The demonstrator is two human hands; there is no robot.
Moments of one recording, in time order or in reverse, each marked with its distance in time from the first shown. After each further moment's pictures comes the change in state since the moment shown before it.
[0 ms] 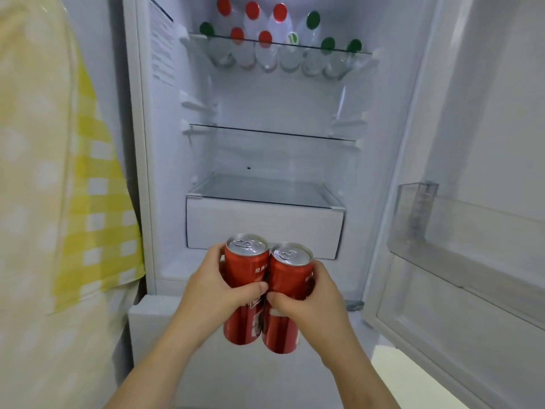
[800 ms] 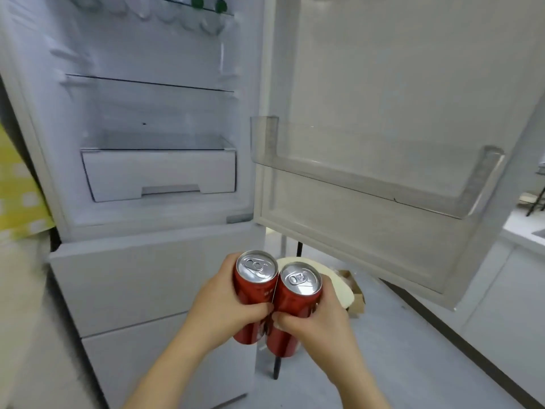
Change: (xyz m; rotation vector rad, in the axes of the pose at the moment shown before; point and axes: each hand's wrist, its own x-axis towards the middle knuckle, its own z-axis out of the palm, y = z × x) left_hand -0.203 0.028 0.051 0.047 -0.515 0.077; right_hand -0.264 0.010 -0.073 -0.066 0.370 0.262
